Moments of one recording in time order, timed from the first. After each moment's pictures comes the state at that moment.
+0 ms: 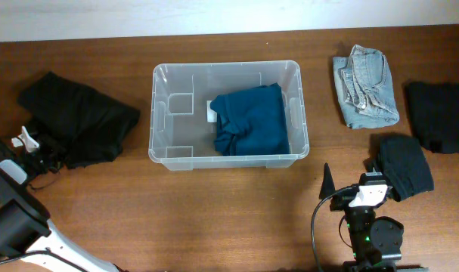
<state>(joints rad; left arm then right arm) 0.75 2.17 1.23 -0.14 1.00 -0.31 0.02 0.01 0.01 -0.07 0.01 -0.03</state>
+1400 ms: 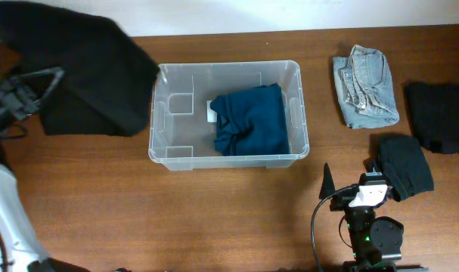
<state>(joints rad) 0.61 1.48 1.37 -0.11 1.52 -0.58 0.02 0.01 0.01 -0.07 0.01 -0.03</state>
